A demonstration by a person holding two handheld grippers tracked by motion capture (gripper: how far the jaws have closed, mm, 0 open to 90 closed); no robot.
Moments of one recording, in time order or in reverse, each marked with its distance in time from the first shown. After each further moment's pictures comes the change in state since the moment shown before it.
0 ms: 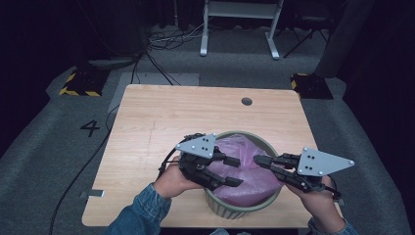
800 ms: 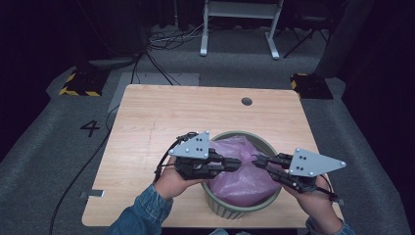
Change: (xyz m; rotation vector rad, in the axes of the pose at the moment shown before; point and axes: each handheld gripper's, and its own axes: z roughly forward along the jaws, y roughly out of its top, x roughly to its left) left arm -0.011 0.003 -0.015 -0.057 0.141 0.057; right arm 0.002 0.001 0.006 0.045 -0.054 -0.002
